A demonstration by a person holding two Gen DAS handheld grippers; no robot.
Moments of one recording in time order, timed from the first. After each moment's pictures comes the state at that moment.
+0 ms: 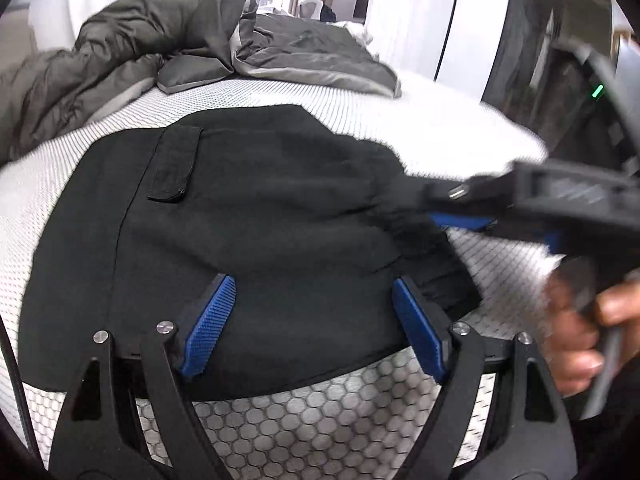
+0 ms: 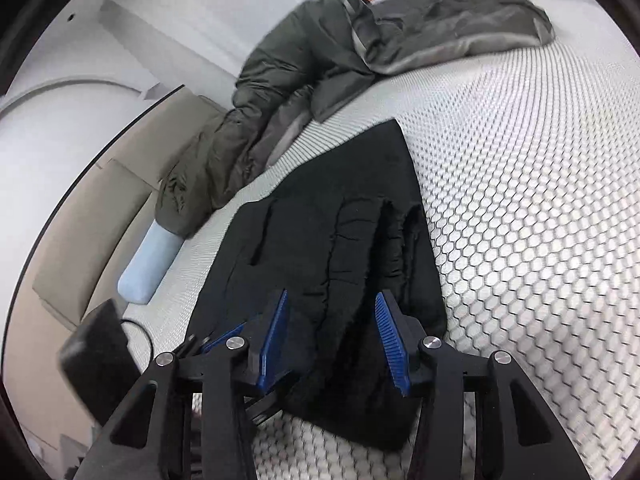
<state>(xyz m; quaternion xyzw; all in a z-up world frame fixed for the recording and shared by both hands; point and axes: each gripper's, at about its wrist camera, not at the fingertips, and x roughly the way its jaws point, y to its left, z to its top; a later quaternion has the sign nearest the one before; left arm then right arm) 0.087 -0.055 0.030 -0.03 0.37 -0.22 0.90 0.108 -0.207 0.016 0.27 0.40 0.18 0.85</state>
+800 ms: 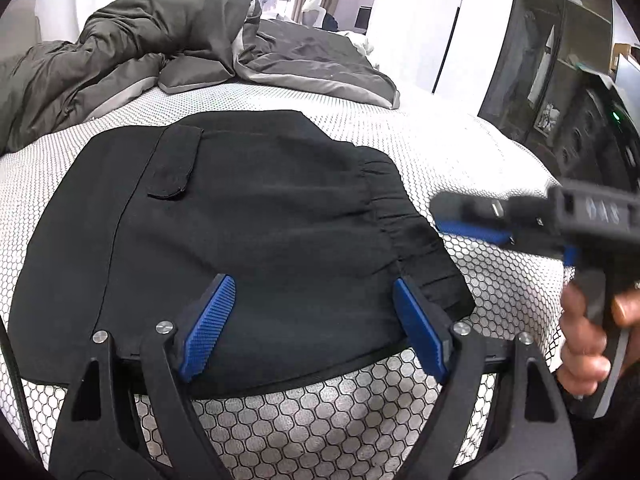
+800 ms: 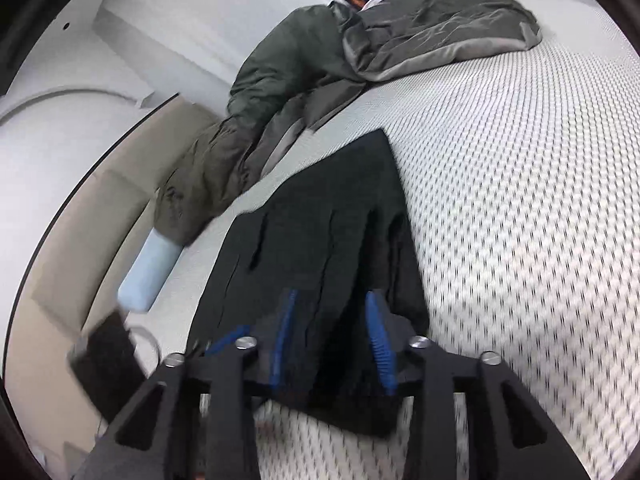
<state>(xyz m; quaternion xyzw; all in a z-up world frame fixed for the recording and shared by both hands) 0.091 -0.053 0.028 -0.03 0.36 -0.22 0.91 0.094 -0.217 0.025 0.27 0.40 0.18 0.86</state>
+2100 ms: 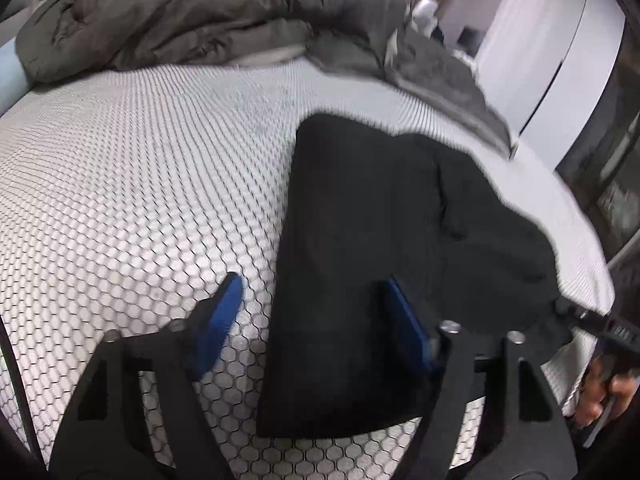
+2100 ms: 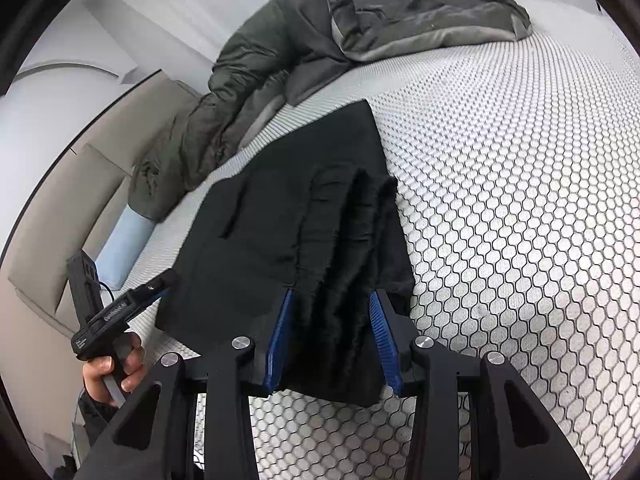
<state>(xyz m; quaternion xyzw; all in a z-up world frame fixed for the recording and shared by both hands) 0.147 0.110 0.014 -0.13 0.43 -0.08 0.89 0.088 -0.205 0.008 0.23 0.43 0.14 0.86</state>
